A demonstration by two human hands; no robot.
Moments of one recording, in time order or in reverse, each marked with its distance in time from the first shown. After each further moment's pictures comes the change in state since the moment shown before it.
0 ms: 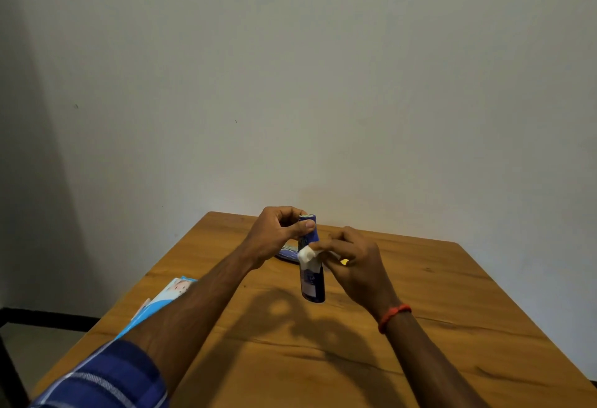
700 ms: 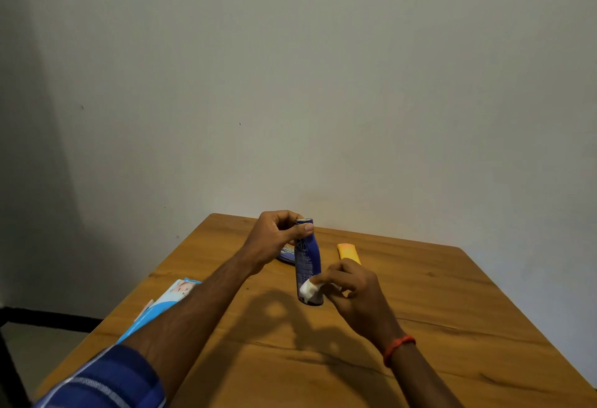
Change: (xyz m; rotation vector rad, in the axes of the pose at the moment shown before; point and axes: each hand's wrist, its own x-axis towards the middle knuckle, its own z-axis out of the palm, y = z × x) left_hand -0.003 -0.009 -0.007 0.009 0.057 -0.013; right_hand -0.037 0.008 0.021 0.020 -0.141 0.075
